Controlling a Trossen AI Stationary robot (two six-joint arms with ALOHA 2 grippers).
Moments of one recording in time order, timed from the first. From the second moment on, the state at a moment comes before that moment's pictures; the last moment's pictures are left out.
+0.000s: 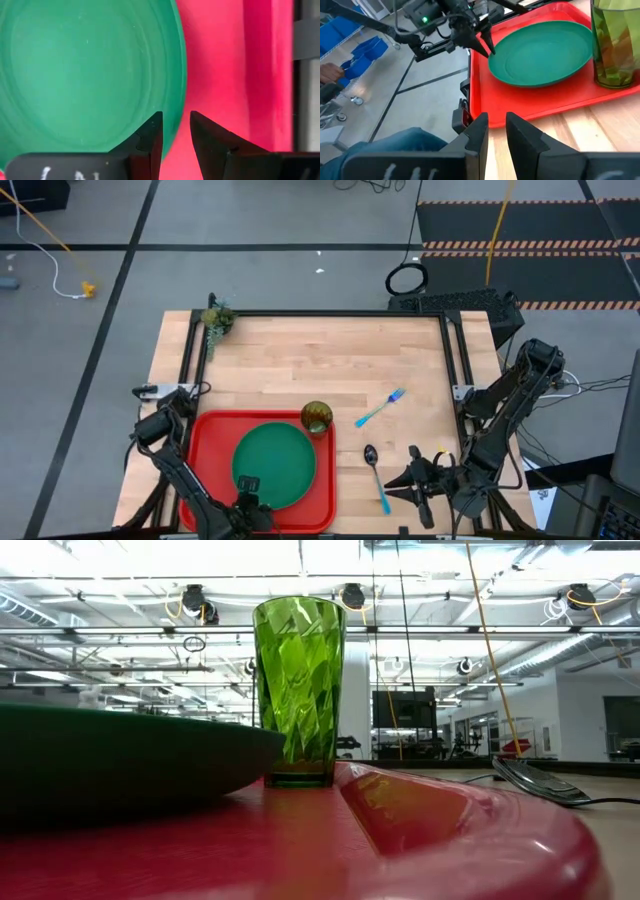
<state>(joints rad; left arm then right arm) -0.94 2.12 1.67 -1.17 -0.25 -0.82 0.98 1.35 0.85 -0.05 0.74 0.88</state>
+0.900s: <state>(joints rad) -0.87 1.88 1.67 -1.21 -0.76 -0.65 0.68 1.38 0.85 -0.59 0.58 0.95</state>
